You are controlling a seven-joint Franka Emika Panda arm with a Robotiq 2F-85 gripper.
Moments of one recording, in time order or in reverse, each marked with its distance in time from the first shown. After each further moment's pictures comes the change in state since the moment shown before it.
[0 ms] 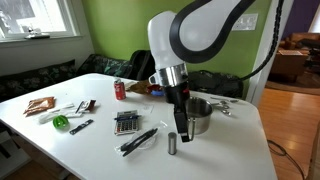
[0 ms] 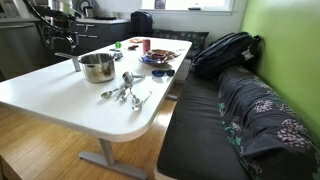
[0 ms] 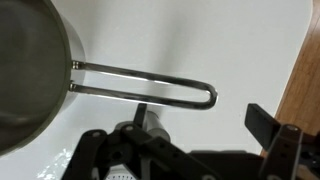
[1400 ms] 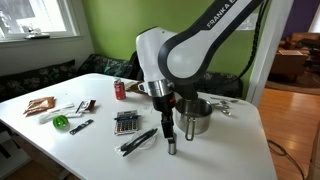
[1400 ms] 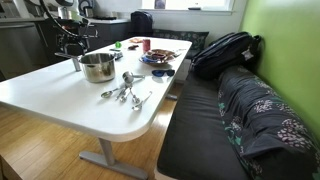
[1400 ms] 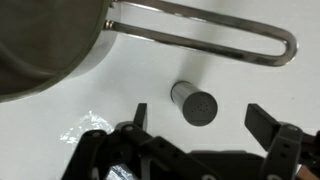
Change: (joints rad) arm 0.092 0.144 -0.089 0.143 -0.141 0.066 0.029
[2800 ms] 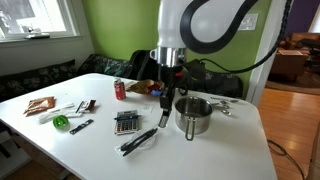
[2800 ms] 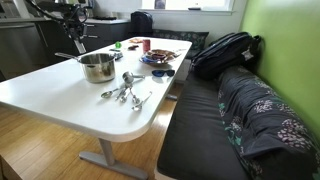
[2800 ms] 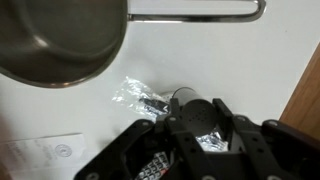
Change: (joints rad) arm -0.049 -0.258 -0.016 -0.224 0.122 0.256 0.111
